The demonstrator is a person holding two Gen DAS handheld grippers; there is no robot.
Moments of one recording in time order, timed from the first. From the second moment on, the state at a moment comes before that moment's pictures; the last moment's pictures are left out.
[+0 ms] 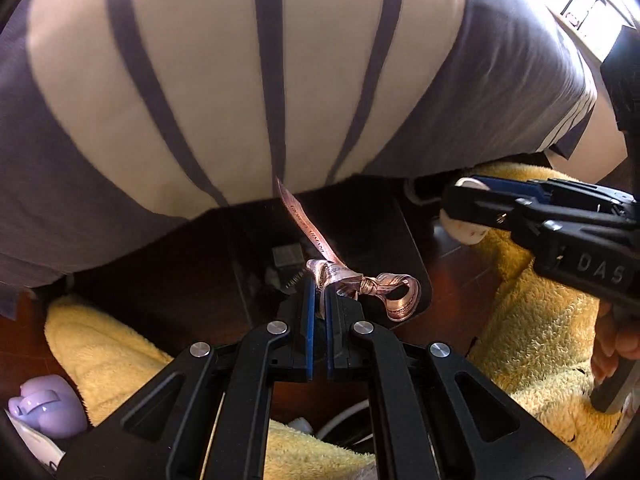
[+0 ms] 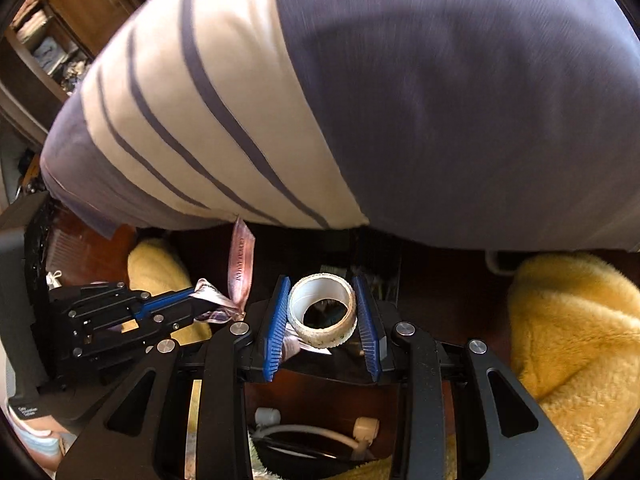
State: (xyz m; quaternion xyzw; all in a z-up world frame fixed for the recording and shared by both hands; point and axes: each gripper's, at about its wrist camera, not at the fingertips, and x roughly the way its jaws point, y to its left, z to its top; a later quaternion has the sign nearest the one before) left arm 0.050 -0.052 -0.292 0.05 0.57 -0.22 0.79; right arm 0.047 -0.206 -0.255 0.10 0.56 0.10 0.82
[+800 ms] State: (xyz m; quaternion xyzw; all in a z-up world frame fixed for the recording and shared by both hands) left arm 0.053 -0.049 -0.282 0.05 0.57 -0.21 0.79; right arm 0.060 -0.222 -0.246 0.13 0.55 0.07 0.82
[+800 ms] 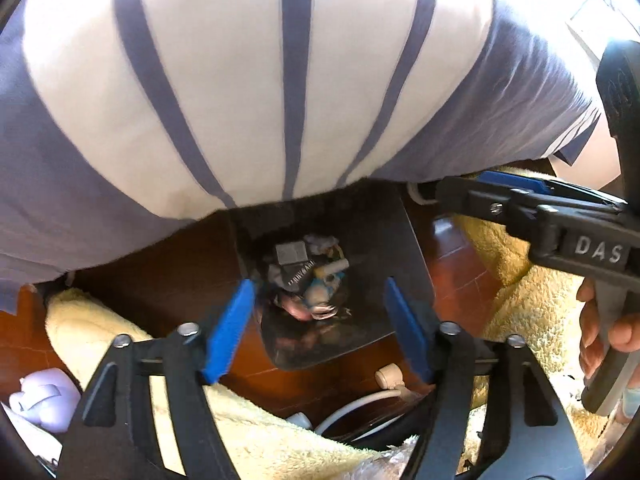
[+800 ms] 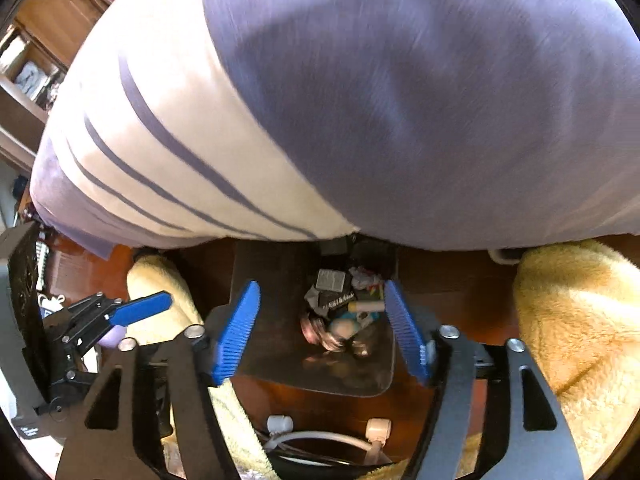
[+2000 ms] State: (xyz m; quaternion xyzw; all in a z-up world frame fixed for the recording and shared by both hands) left arm 0.226 -0.023 -0.112 0.07 0.41 -0.13 0.90; right arm 0.263 -0.247 -0.085 0.08 0.40 0.03 0.91
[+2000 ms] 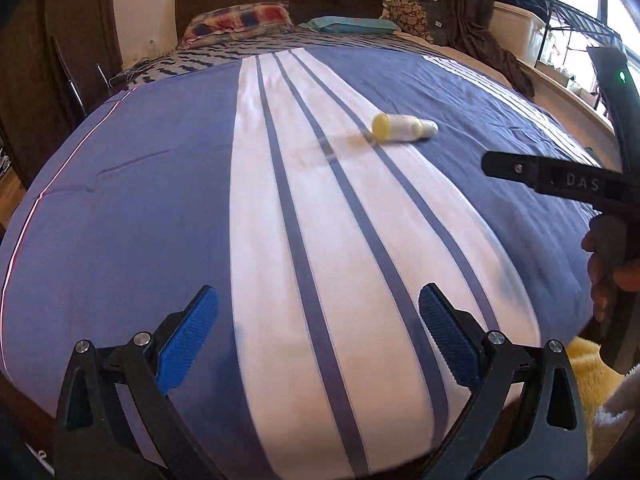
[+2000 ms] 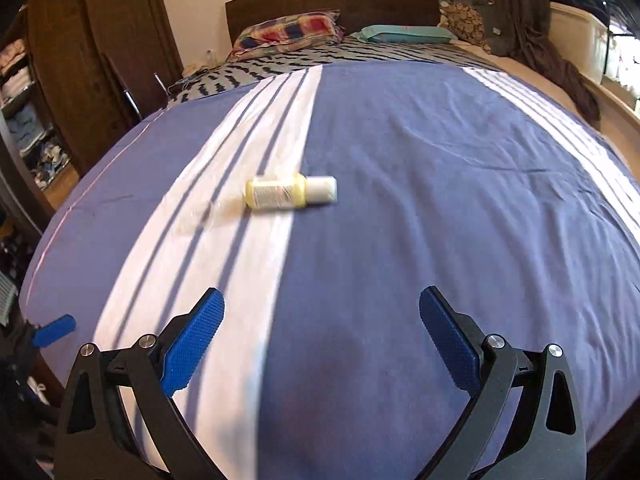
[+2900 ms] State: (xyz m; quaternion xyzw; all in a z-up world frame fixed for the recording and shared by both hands) left arm 0.360 -0.061 -0.132 0.02 0.44 -0.14 0.89; right arm 0.379 -0.244 -0.106 0.09 0.42 0.02 0.90
